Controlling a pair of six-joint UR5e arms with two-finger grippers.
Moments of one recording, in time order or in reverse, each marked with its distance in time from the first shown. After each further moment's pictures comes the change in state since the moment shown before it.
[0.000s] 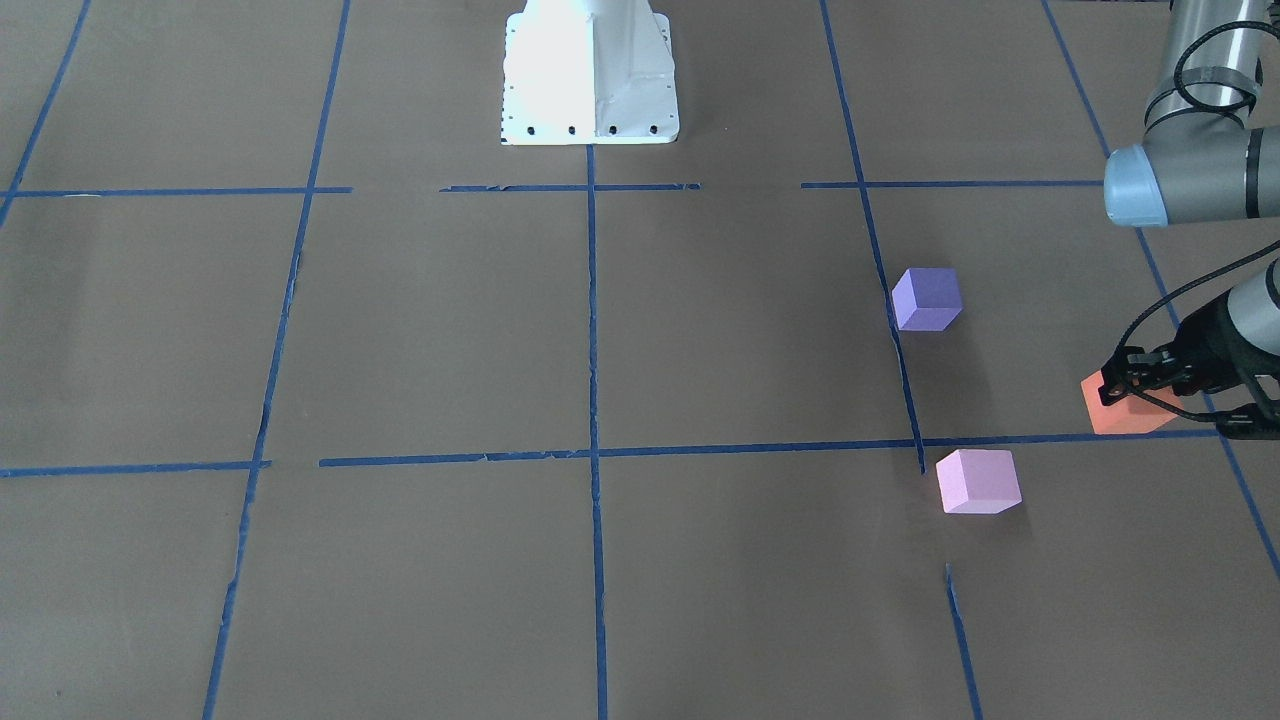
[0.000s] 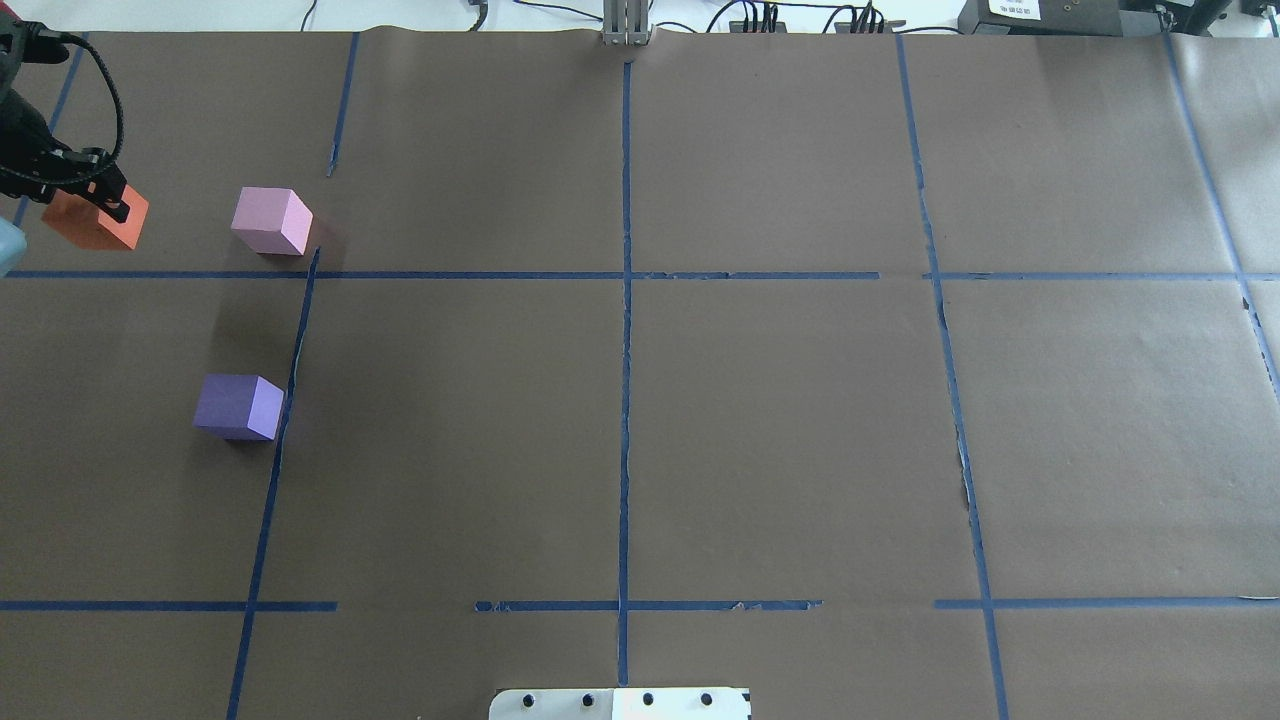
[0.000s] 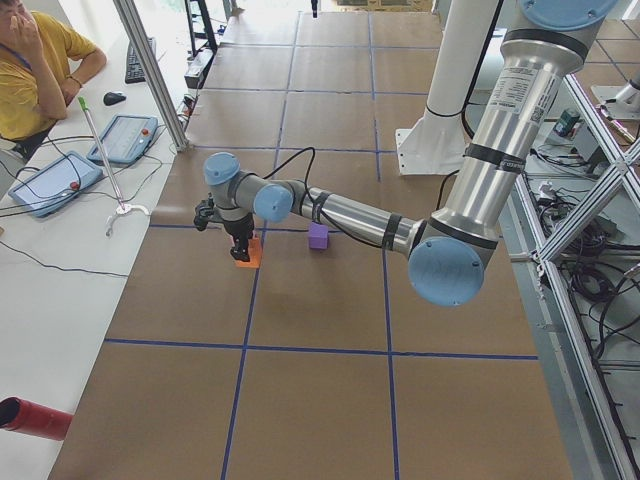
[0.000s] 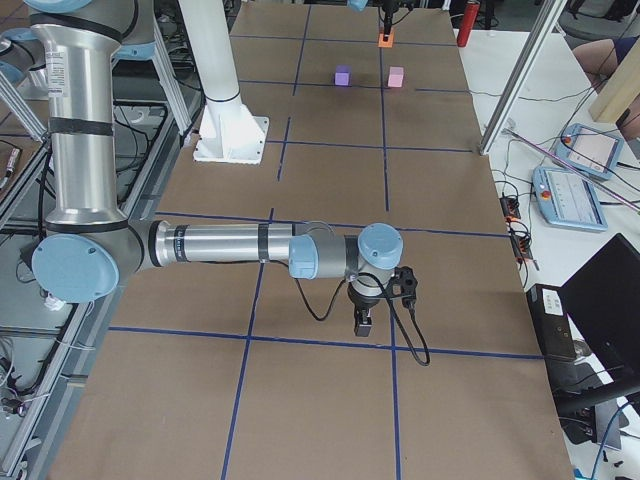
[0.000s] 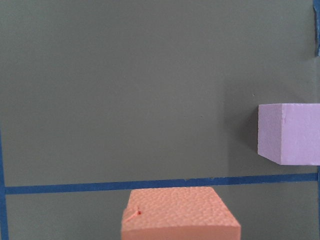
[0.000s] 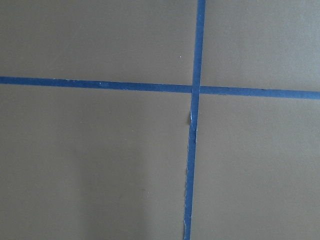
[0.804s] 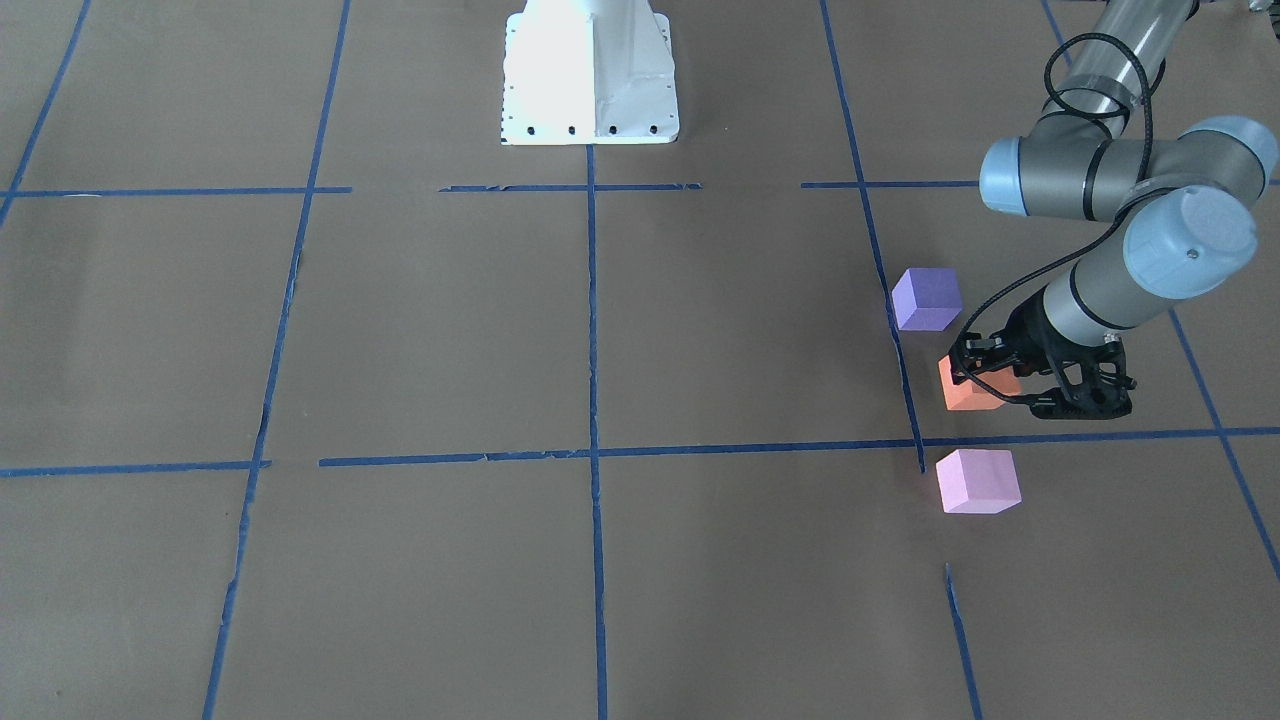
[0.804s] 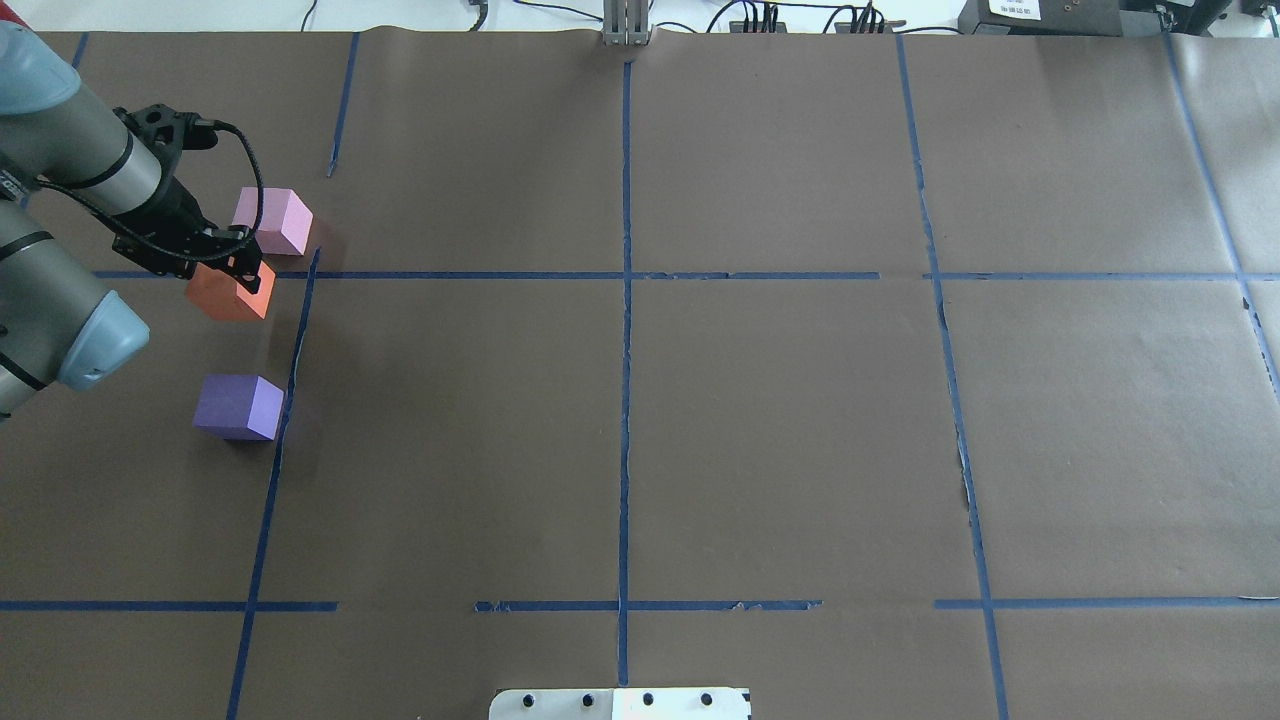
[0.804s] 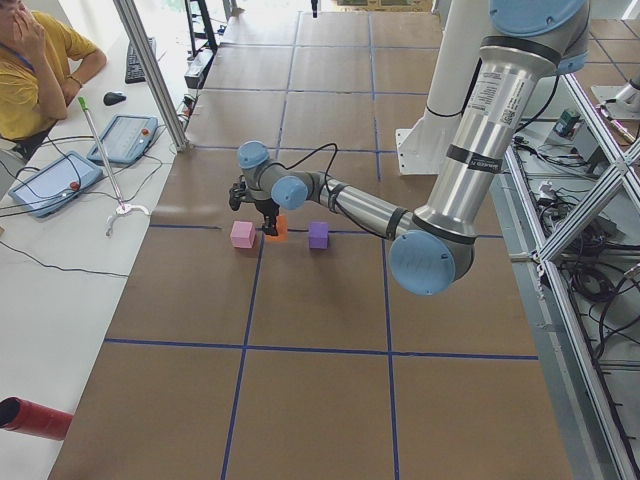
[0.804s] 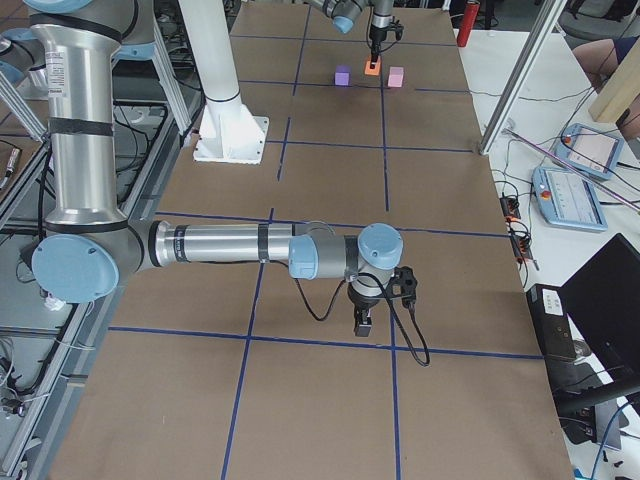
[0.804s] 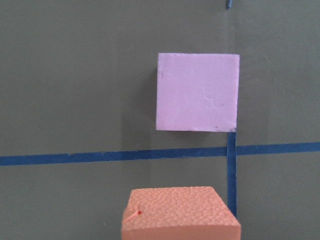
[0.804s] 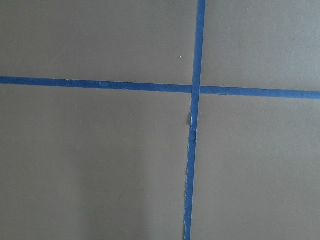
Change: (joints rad) left arm 0.201 -0.015 -0.009 -0.110 0.008 -0.242; right arm 0.000 0.000 0.000 0.001 0.000 0.000
